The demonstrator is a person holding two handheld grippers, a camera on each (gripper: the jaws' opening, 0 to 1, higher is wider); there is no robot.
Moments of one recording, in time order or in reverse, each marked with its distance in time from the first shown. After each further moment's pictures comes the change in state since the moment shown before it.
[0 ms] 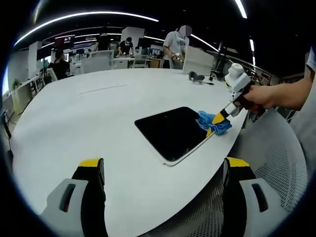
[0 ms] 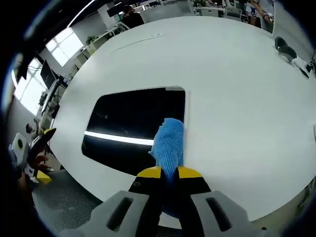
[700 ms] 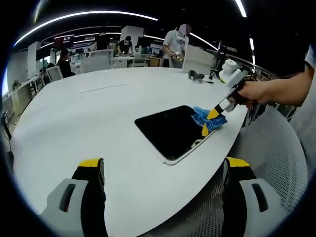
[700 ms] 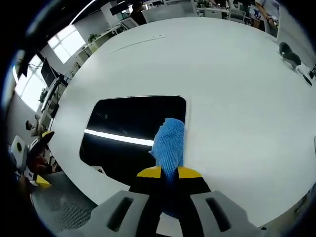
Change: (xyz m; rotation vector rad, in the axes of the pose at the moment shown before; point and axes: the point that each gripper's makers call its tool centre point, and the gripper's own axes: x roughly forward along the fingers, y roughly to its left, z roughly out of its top) left arm 0.000 0.002 -0.002 0.012 0.012 0.006; right arm 0.006 -0.002 0.015 -0.035 -0.003 0.008
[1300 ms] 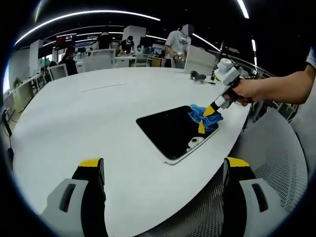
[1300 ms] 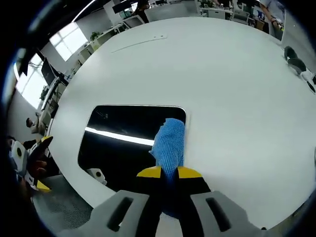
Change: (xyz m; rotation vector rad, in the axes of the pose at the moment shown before) left arm -0.001 0.001 -0.001 -0.022 -0.002 0.005; right arm 0.009 -0.005 0.021 -0.019 0.010 0.007
